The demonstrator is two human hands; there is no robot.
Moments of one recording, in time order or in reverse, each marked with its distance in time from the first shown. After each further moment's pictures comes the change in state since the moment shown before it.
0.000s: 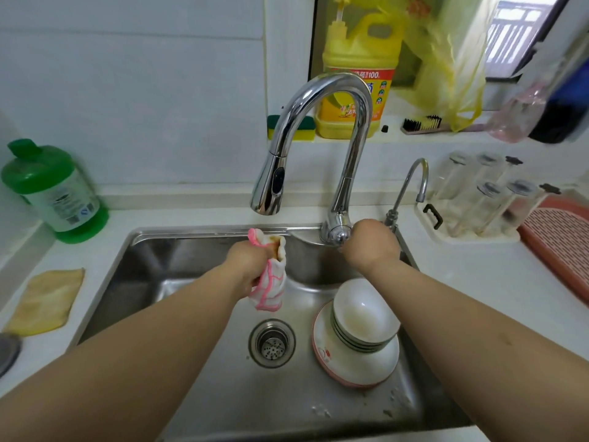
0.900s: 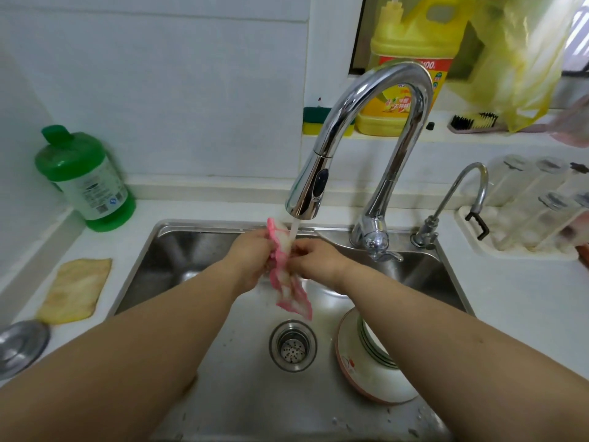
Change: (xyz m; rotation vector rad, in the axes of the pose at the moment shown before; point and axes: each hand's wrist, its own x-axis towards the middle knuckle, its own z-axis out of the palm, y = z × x) left_hand 0.043 0.003 -0.046 0.030 0.061 0.130; right_hand 0.008 -0.094 0.072 0.801 -0.643 -0.283
